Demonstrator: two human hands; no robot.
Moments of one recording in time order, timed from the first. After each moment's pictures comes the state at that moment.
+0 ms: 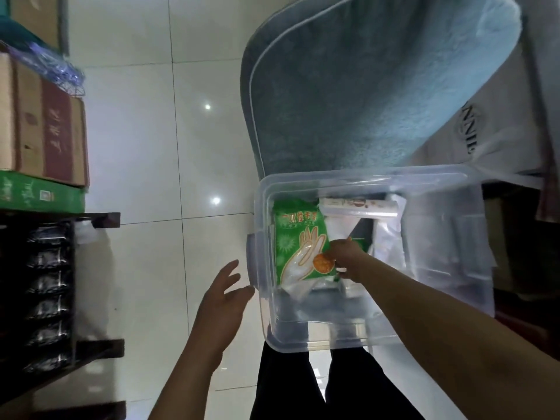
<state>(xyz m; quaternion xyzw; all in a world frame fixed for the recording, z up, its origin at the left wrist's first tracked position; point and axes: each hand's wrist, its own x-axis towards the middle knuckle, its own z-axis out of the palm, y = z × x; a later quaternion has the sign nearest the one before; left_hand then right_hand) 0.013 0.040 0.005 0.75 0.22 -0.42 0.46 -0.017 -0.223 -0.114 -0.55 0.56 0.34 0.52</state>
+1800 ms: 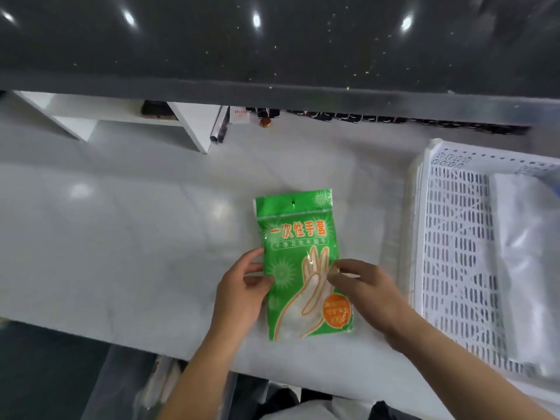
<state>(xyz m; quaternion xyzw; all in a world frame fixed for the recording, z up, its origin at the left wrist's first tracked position) -0.294 -0.429 0.158 0.68 -0.44 -0.52 0.27 -0.512 -0.398 0.217 -0.34 0.69 -0.26 0.58</state>
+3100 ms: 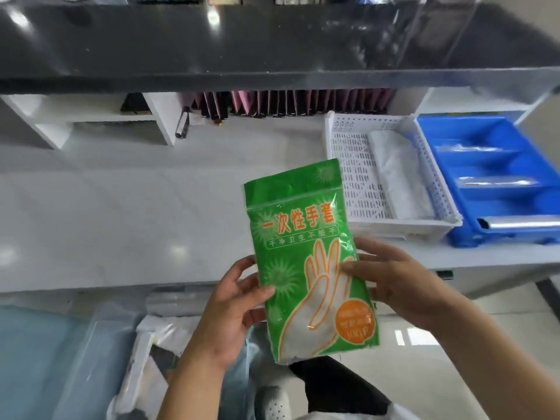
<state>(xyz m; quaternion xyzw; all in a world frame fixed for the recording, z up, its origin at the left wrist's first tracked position) -0.261 -0.227 0.221 0.37 -0.35 -0.79 0.32 -0.516 -0.160 0.287 -0.29 0.56 -0.43 0.65</state>
